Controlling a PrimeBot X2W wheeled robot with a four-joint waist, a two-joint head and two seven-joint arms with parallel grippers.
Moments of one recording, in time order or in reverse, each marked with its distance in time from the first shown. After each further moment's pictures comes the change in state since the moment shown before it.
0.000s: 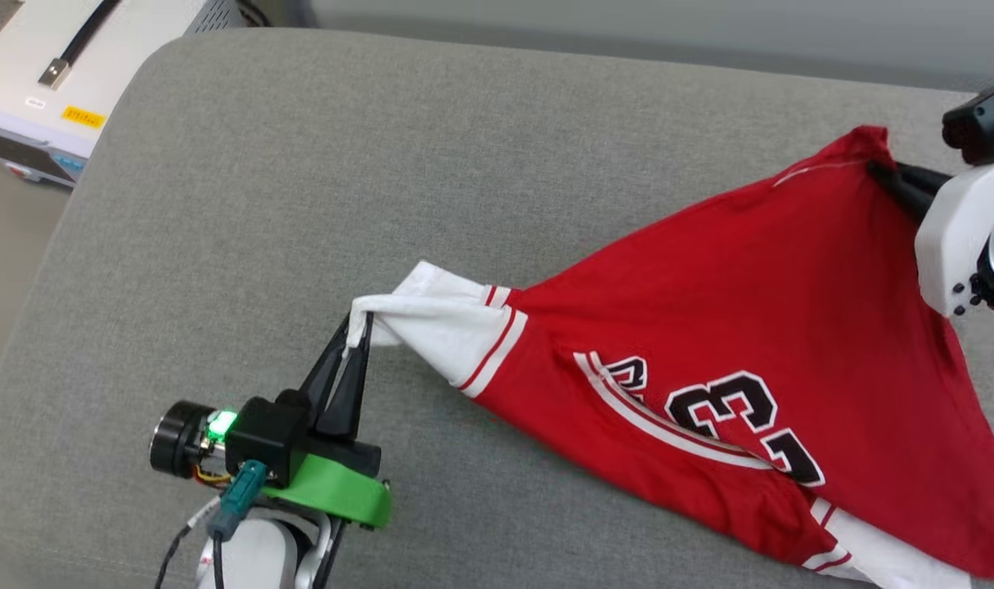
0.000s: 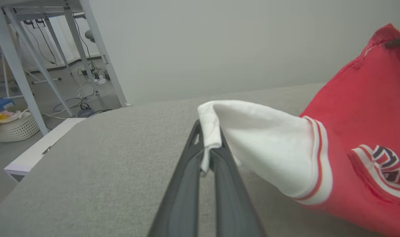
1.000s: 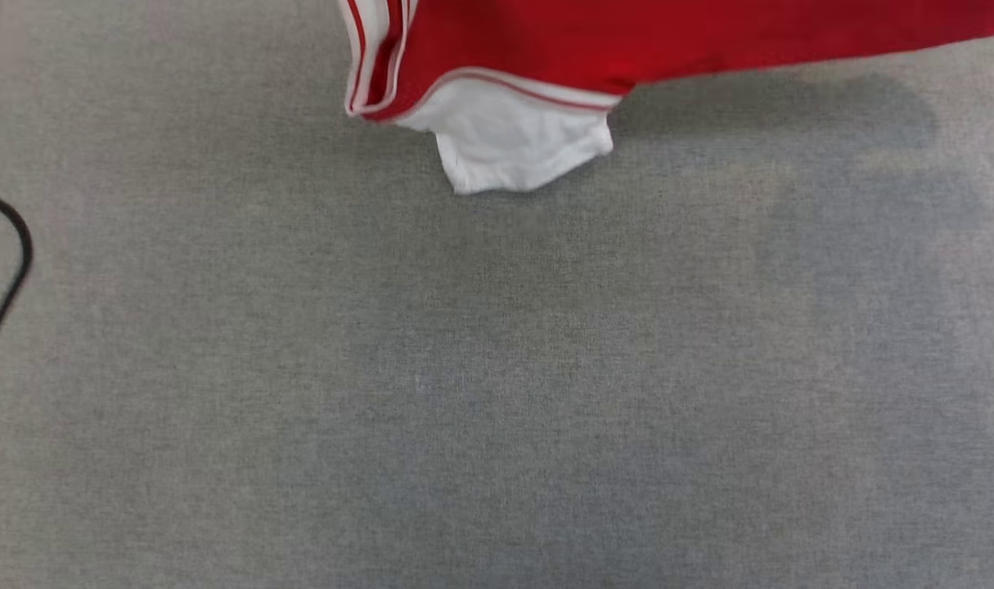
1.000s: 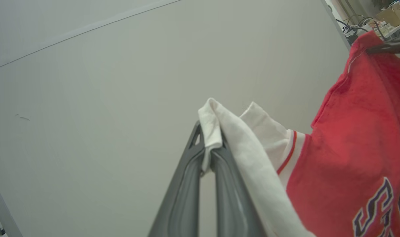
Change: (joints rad) left arm -1.357 0.390 -0.375 0.181 -0.351 -0.001 0.157; right arm -0.556 0.134 -0.522 -0.031 -0.346 0.000 -0.067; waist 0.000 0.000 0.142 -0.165
